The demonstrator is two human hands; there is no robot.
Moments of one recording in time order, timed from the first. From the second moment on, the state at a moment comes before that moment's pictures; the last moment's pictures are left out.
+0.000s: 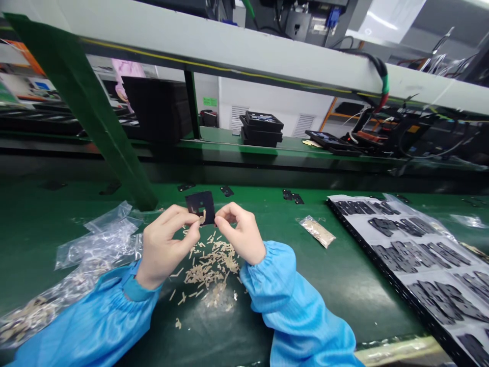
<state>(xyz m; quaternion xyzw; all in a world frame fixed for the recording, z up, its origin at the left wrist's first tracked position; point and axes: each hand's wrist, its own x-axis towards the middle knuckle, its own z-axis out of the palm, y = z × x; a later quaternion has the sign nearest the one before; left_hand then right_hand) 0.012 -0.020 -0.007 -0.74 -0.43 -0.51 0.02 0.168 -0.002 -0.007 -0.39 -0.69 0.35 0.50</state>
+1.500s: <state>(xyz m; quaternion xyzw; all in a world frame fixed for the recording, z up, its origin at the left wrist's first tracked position) 0.000 -0.010 -0.012 -0.69 -0.30 -0.60 -0.29 0.164 -0.019 0.006 -0.38 -0.69 0.38 0.49</state>
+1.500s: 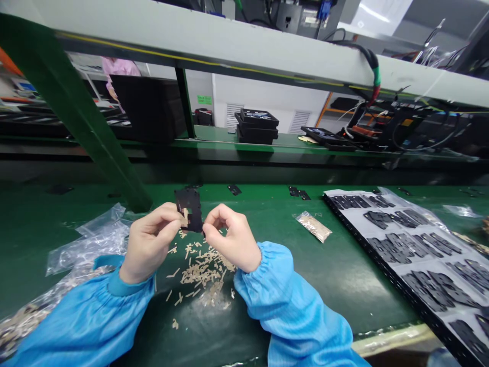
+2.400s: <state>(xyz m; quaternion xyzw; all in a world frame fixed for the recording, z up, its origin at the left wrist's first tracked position) 0.010 -0.019 -0.007 -0.56 -0.23 -0.60 -0.53 0.163 -0.022 -0.002 -0.19 -0.74 0.39 0.52</state>
